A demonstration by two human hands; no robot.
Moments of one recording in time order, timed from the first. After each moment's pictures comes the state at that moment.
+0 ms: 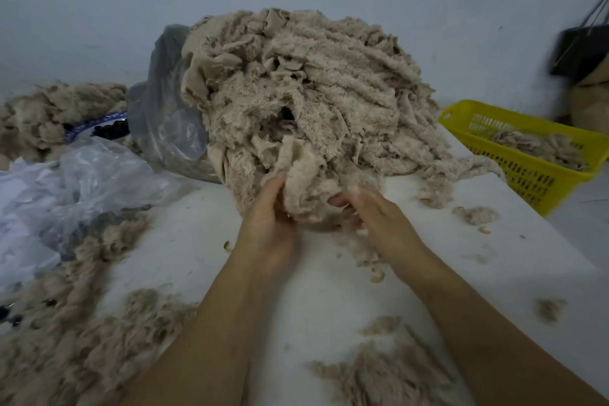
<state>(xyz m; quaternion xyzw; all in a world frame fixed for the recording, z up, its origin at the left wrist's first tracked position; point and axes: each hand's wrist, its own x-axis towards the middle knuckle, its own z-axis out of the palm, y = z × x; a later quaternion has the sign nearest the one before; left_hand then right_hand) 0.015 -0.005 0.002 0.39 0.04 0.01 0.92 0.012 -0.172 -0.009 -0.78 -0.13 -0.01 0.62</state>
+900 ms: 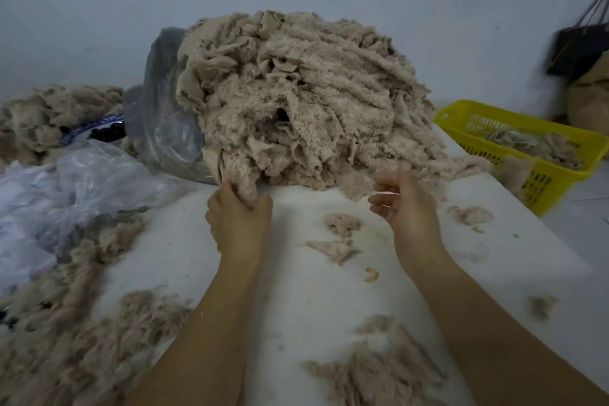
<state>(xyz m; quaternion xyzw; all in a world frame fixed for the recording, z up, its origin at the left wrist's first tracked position) 0.027 0.024 -0.020 0.85 0.22 0.21 0.43 0.032 -0.191 -0.009 -0.59 0.07 -0.11 0.79</state>
